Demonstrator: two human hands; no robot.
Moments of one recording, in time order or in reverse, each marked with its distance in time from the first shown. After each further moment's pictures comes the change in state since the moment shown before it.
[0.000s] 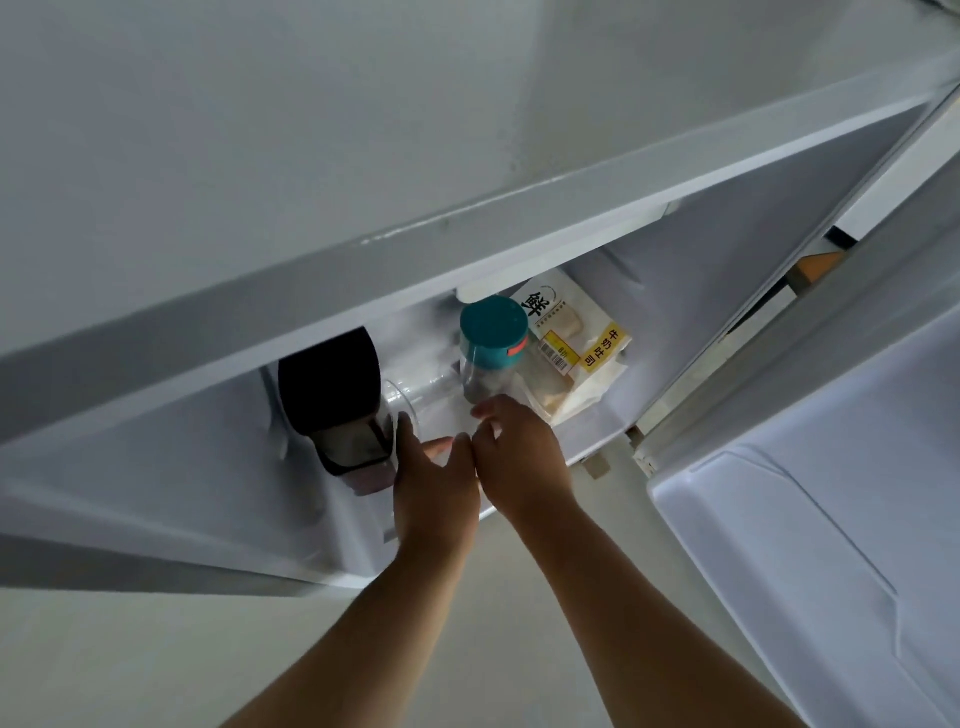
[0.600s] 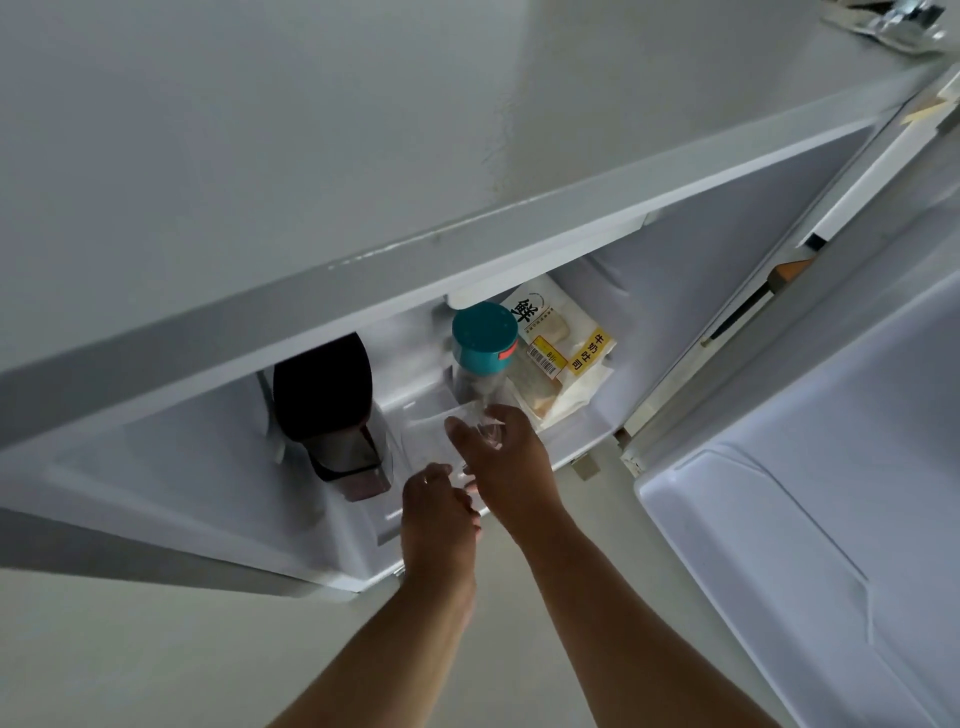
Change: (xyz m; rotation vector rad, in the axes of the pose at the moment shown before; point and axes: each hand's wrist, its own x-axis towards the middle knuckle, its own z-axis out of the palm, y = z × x) left_hand -0.024 -0.006 0.003 -0.426 0.042 -0.378; right_hand -0.011 0.003 -0.001 0.356 -0.028 0.120
